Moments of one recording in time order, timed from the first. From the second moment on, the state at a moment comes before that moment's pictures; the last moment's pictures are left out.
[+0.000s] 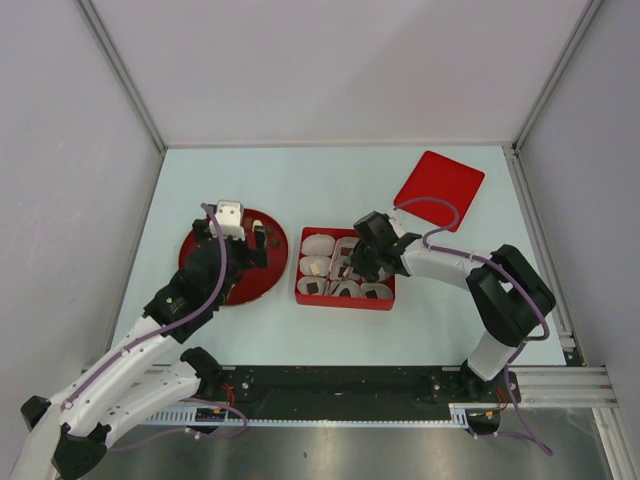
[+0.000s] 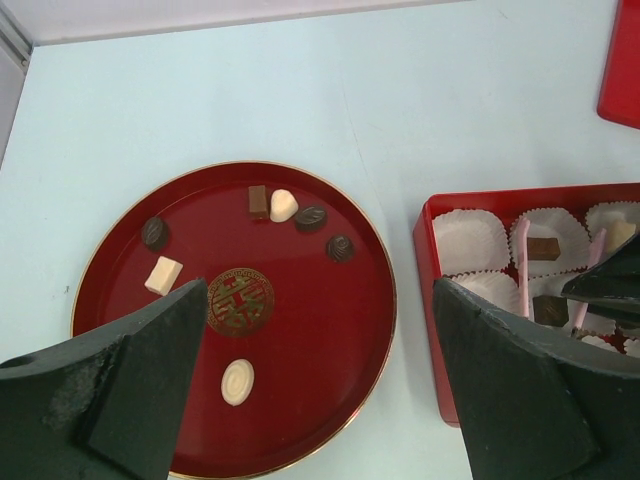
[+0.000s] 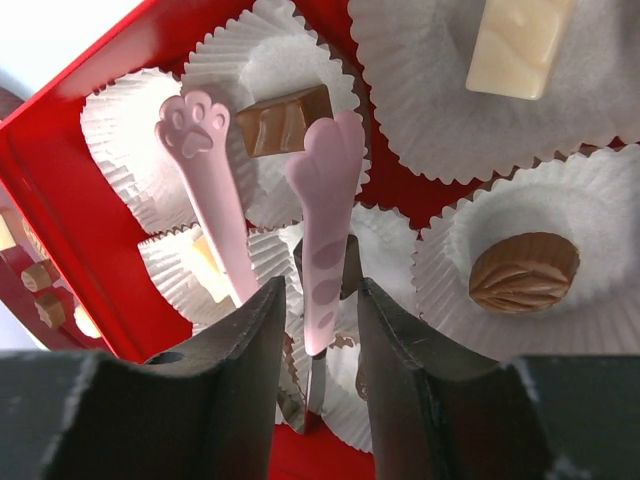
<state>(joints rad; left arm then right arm) -0.68 0.72 0.73 -0.31 -0.55 -0.15 0.71 1.69 0.99 -0.25 0.09 1.21</state>
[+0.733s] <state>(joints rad) -0.67 0.73 0.73 -0.30 -0.54 -0.13 0.70 1.69 0.99 -0.24 0.08 1.25</state>
